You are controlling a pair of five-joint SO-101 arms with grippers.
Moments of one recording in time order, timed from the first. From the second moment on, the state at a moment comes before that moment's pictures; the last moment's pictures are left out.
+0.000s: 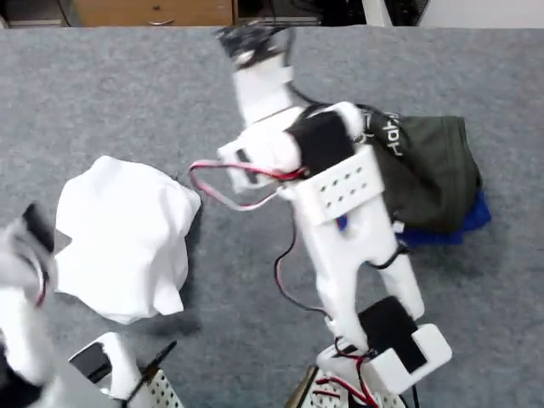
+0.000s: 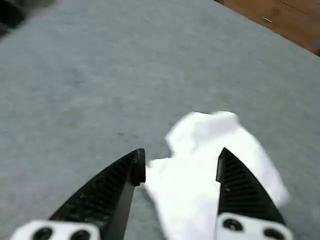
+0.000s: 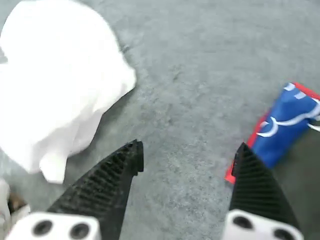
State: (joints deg) left arm -47.0 -62.7 8.3 100.3 -8.7; right arm -35.9 -3.6 -24.8 101.2 -7.8
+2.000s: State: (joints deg) left arm -62.9 -66.5 48.4 82.1 -8.9; right arm -38.8 50.9 -47.9 101.2 0.2
